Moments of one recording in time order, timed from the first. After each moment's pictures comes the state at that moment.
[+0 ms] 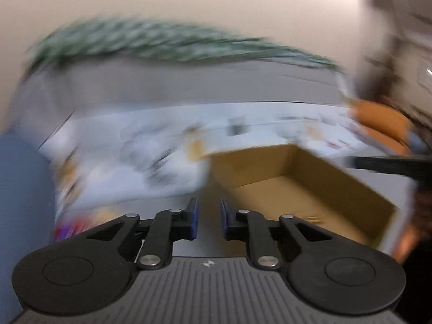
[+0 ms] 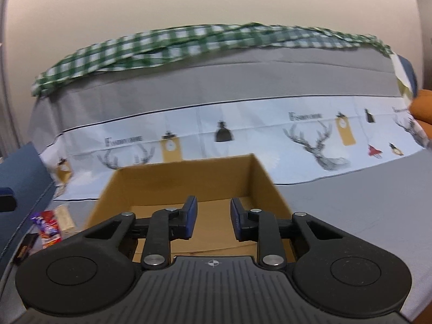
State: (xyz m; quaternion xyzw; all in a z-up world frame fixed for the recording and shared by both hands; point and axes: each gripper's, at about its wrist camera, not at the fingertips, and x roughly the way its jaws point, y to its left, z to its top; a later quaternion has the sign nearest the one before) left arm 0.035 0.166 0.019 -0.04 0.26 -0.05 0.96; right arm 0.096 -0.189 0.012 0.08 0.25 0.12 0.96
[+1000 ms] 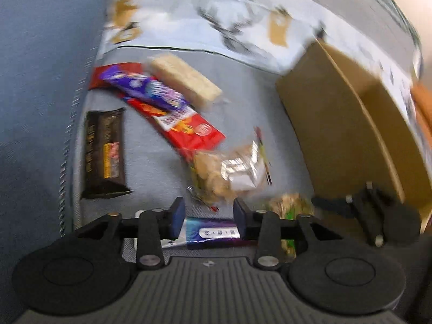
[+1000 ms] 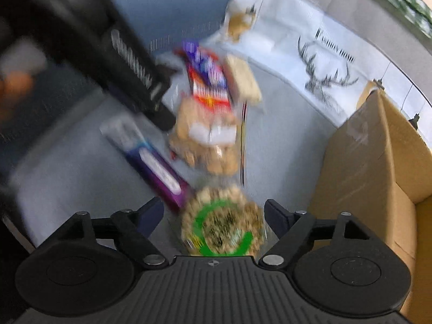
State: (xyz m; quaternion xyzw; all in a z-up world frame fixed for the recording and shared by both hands) left arm 0.063 0.240 -0.064 -0.10 0.50 -0.02 0.86; right arm 0.036 0.095 -0.046 -0.24 0.39 0.35 0.82
